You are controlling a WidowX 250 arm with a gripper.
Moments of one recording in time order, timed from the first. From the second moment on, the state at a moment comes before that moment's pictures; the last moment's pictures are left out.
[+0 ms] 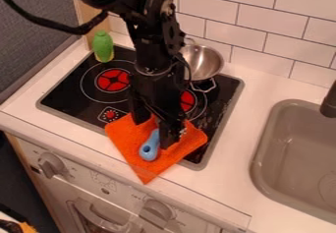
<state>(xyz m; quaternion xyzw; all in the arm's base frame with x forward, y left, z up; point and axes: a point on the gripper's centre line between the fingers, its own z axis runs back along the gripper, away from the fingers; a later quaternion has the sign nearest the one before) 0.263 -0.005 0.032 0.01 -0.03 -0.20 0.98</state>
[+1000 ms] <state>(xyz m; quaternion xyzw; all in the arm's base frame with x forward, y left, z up) 0.268 -0.009 0.040 0.00 -0.04 -0.19 0.98</state>
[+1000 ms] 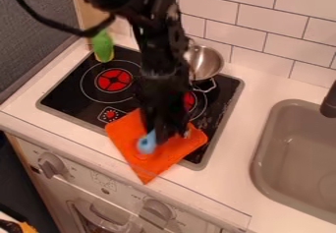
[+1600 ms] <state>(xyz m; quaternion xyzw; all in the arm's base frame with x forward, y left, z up) 0.342 0.104 0.064 0.00 -0.07 -0.03 1.00</state>
